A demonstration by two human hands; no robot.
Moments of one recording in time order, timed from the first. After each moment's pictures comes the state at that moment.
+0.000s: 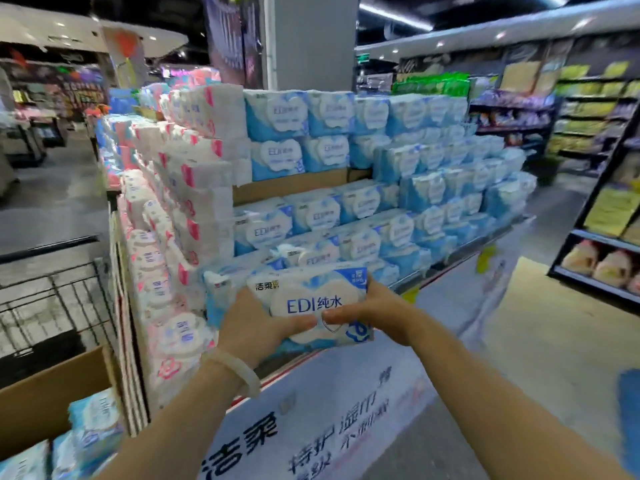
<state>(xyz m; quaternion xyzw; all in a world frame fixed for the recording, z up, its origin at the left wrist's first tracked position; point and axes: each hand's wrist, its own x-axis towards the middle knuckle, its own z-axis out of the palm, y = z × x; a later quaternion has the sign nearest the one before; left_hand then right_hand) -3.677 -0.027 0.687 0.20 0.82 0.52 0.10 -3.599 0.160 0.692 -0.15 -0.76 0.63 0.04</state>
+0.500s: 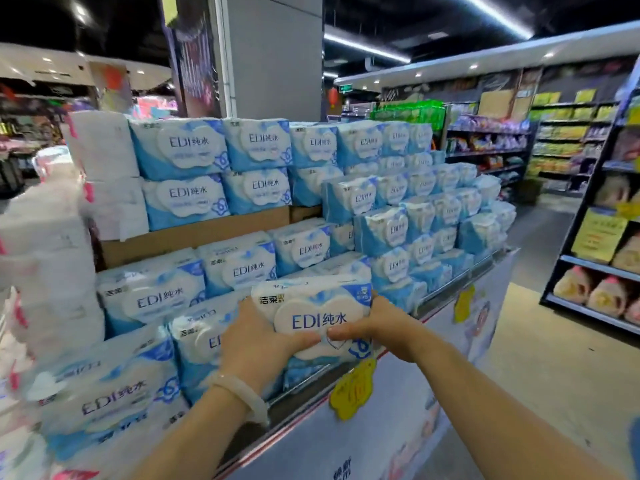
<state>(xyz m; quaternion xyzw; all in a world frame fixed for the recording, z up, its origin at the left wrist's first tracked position) -3.730 0.198 0.688 0.22 0.84 0.49 0.02 -3.642 0.382 0.702 -0.13 -0.76 0.63 0.07</state>
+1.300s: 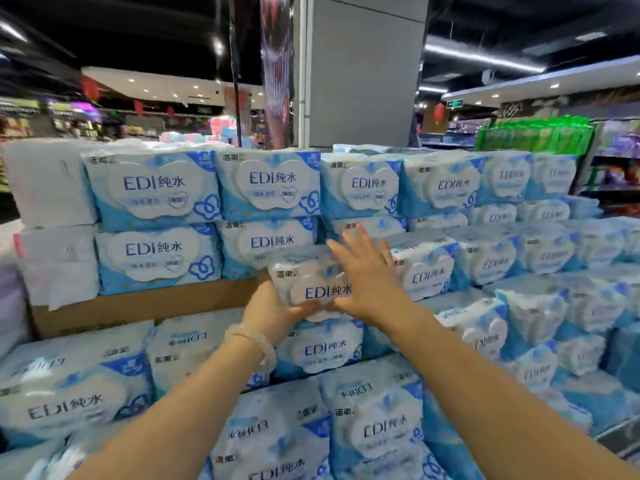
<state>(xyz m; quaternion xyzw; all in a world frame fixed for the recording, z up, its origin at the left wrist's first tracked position) -3.939 0.376 0.759 0.15 0.86 0.49 -0.04 -3.896 0.536 0.798 0.03 -0.98 0.03 0.20</state>
